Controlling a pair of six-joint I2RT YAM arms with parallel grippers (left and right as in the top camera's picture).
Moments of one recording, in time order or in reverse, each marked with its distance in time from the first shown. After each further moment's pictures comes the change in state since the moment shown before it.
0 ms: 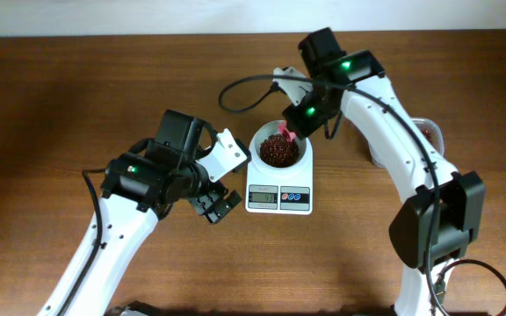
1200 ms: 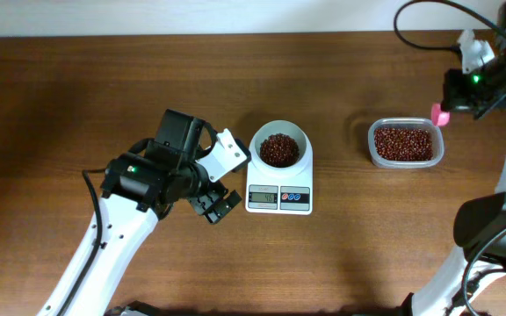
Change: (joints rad) left arm 0.000 0.000 0.000 0.000 0.000 0.000; right arm -0.641 -0.020 0.271 -0.394 0.117 0.101
